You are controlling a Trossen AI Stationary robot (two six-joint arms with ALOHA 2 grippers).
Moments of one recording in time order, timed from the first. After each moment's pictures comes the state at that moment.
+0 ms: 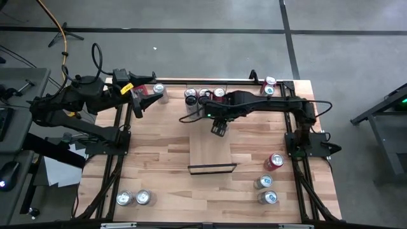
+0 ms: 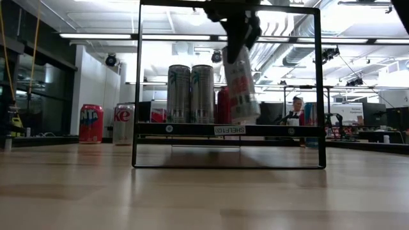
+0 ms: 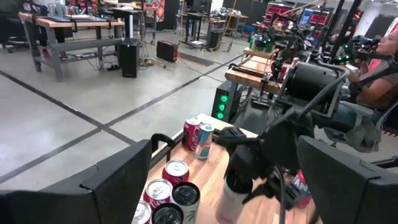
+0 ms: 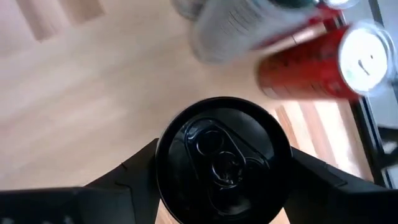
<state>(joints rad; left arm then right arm) -0.07 0.88 1.33 -0.58 -0.54 -0.22 -0.04 1.91 1.92 -1.35 0.30 0.31</state>
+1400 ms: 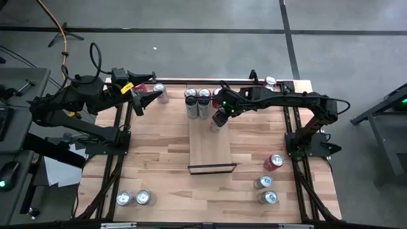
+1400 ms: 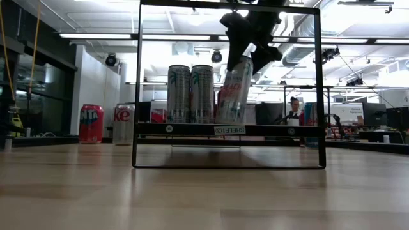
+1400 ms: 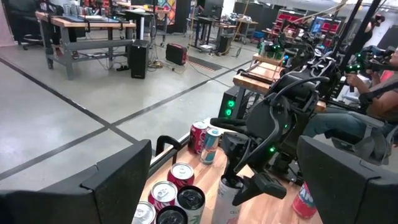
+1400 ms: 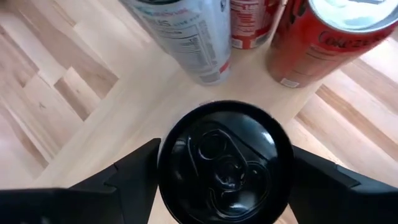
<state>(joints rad) -0.07 0.88 1.33 -0.57 -0.59 -0.25 -0.18 1.64 1.47 -0.89 0.11 0.61</state>
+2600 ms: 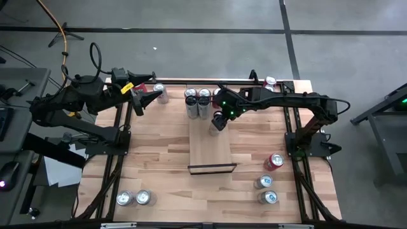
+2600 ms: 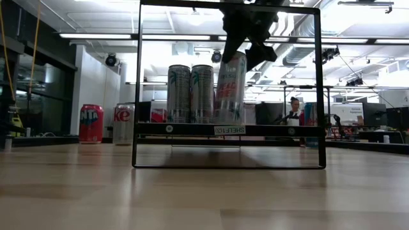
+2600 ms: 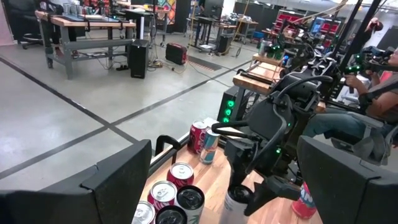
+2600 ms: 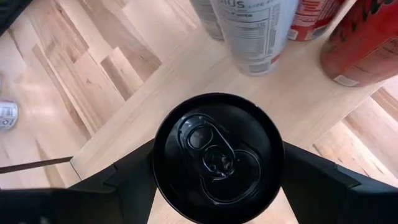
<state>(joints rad) -0.07 0.88 1.33 -0.57 -0.59 -0.26 -0.18 1.64 1.47 -0.85 -0.04 0.55</state>
